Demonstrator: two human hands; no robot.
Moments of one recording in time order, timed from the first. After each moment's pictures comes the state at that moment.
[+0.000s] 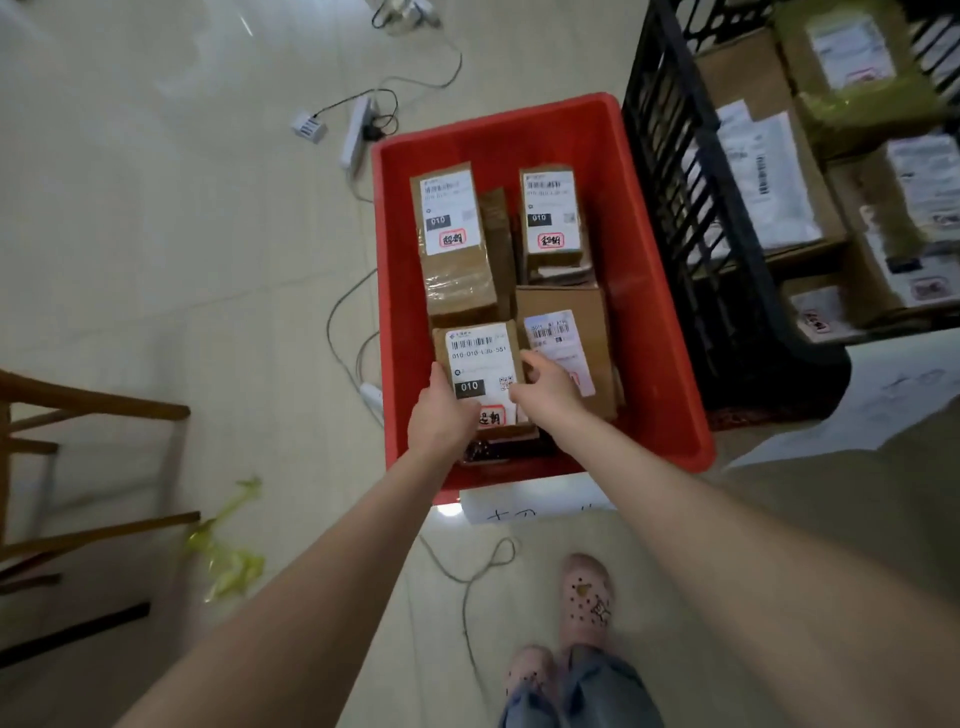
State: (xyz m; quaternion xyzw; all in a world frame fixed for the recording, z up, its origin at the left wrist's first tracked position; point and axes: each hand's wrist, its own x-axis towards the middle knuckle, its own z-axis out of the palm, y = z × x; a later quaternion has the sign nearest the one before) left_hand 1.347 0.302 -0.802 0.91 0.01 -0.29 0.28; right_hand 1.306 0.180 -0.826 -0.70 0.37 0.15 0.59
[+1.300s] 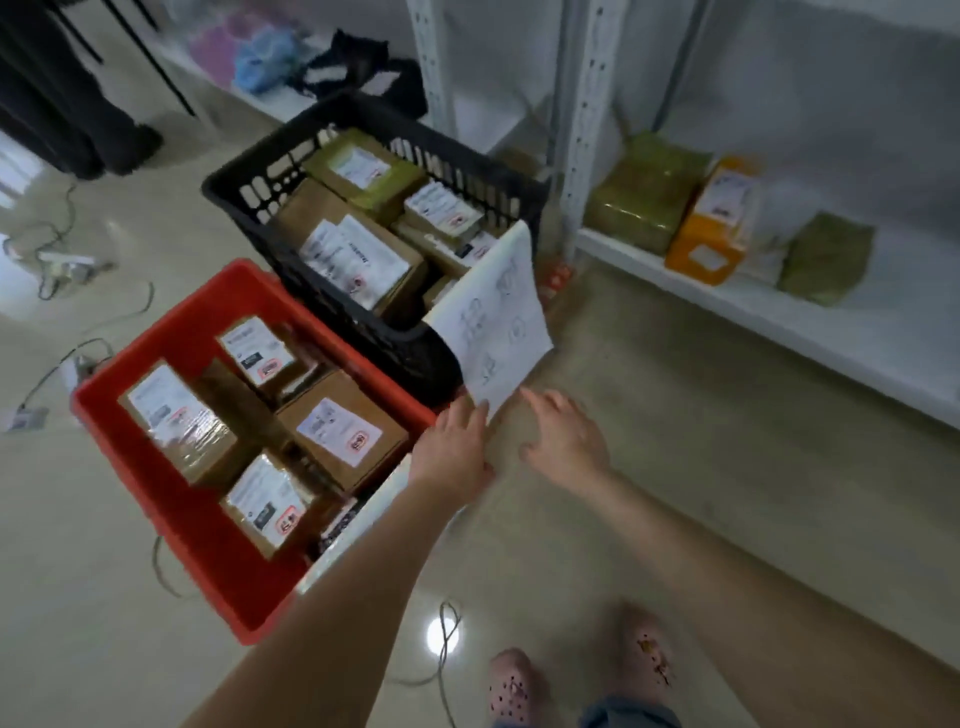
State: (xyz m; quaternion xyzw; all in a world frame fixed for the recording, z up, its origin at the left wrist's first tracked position) left_hand 1.159 0.166 -0.730 0.75 -0.62 -0.20 -0.07; right_hand 1.019 0.103 -0.736 -0.79 0.53 0.03 0.30
